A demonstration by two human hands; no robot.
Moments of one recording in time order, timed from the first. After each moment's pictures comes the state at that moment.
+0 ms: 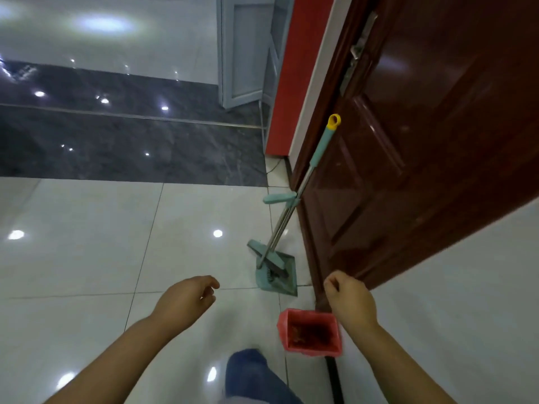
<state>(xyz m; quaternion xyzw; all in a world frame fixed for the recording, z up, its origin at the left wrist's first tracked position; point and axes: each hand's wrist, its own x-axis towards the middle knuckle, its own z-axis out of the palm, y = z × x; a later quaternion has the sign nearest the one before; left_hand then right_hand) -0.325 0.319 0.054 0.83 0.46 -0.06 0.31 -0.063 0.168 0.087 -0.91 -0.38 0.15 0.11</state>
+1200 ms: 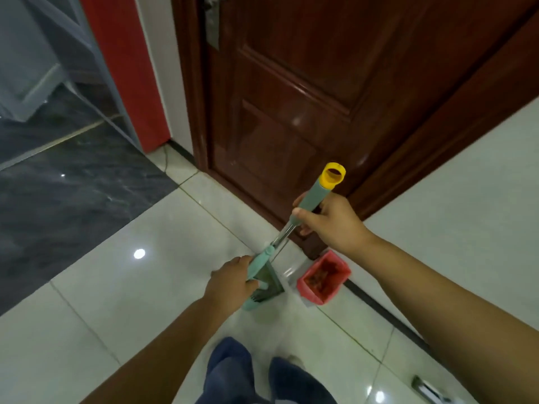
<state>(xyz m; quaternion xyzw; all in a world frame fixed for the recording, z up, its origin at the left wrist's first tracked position) -0.185 0.631 0.019 0.92 0.08 -0.18 0.33 -0.077 0.472 0.169 -0.87 -0.15 0.17 0.44</state>
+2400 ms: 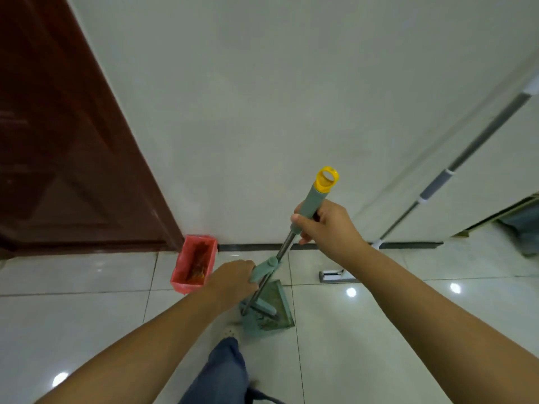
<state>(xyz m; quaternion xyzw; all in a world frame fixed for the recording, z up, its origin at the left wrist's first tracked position) -0.220 0.122 0.036 0.89 -0.35 -0.27 0.13 -0.281 -0.060 0.168 -0.83 0.21 -0.03 0.52</state>
